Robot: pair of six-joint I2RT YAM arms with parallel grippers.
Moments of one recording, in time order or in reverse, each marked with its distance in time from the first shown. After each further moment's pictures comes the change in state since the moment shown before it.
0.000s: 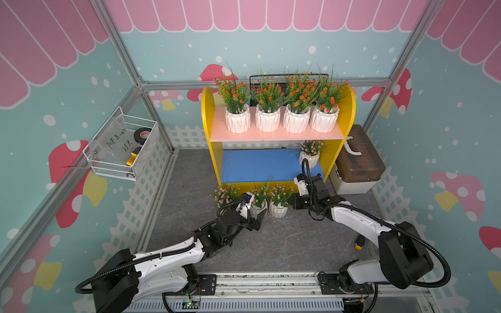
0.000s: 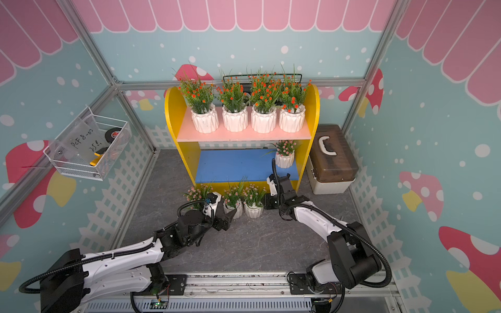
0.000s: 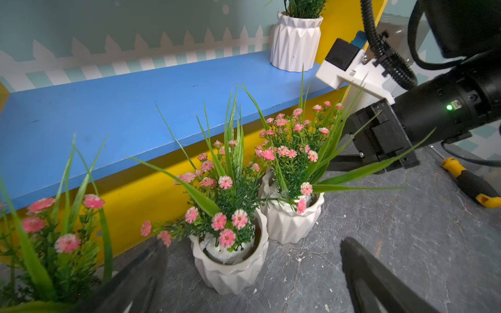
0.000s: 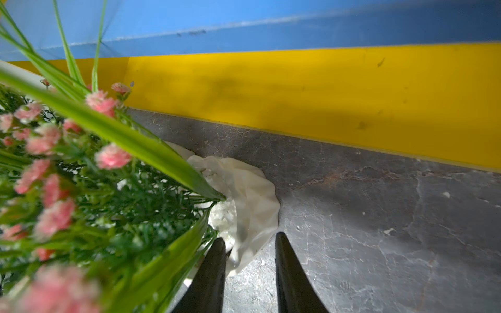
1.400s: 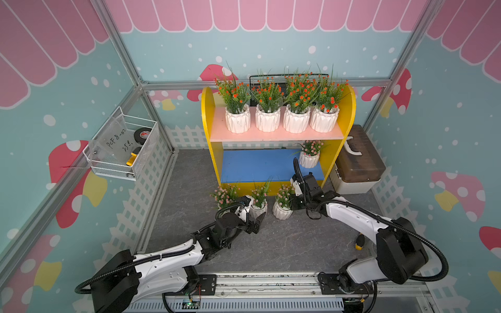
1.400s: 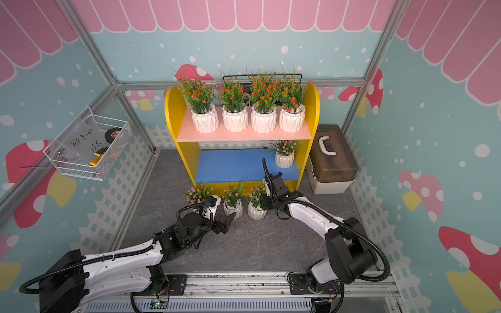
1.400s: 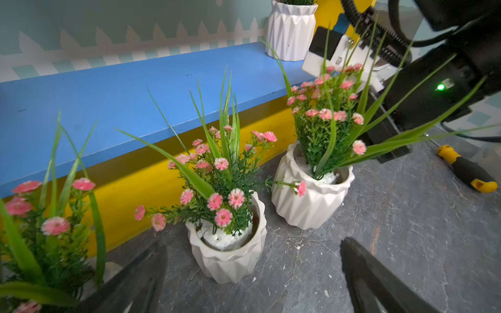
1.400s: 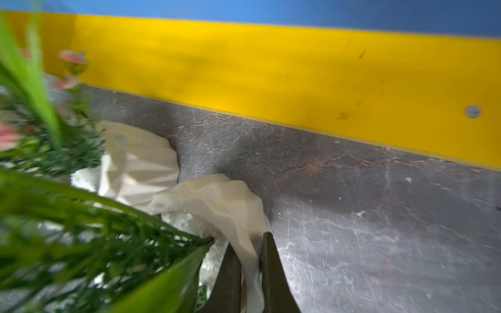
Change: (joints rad) left arm 0.000 0.003 -0.050 0.048 0.037 0.016; right arm 0.070 -0.012 0.103 -0.215 0.158 -0.054
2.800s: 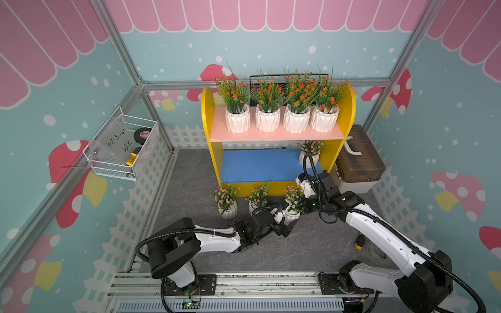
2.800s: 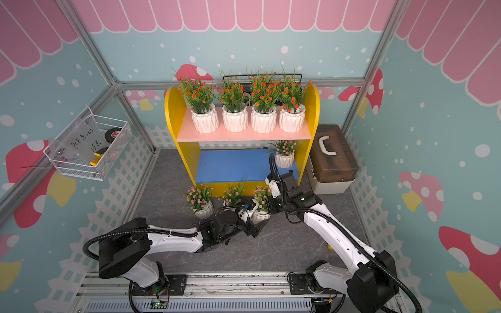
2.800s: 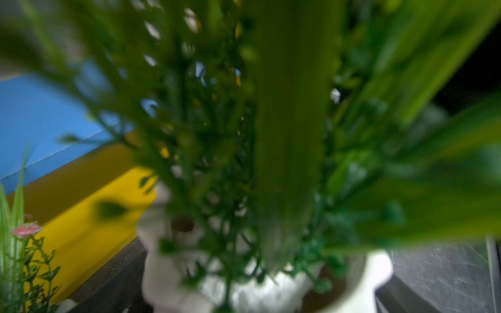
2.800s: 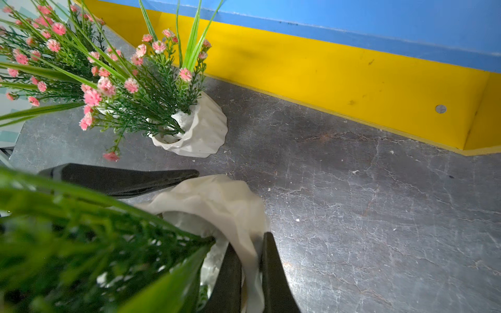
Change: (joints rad) left arm -0.169 0.534 0.299 0.246 0.066 0.085; right arm -0.004 -0.220 0.077 -0.281 -0.119 -0.086
